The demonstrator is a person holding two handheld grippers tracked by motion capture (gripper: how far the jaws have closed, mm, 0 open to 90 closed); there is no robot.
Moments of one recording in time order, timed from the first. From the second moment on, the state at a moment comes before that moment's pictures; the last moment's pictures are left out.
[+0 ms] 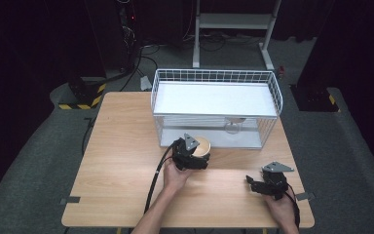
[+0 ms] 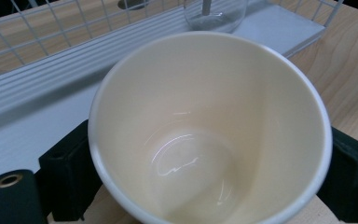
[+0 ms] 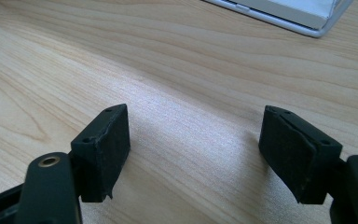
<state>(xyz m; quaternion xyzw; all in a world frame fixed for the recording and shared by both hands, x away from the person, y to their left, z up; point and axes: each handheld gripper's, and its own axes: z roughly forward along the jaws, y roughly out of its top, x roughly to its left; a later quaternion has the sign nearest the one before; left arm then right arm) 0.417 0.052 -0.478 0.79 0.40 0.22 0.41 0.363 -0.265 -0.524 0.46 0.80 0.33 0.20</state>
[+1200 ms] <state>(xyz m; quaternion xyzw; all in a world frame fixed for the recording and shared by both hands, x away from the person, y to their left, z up) 0.461 0.062 -0.471 0.74 0.47 0.25 0.40 0.363 -0.265 -0.524 0.46 0.80 0.33 0.20</state>
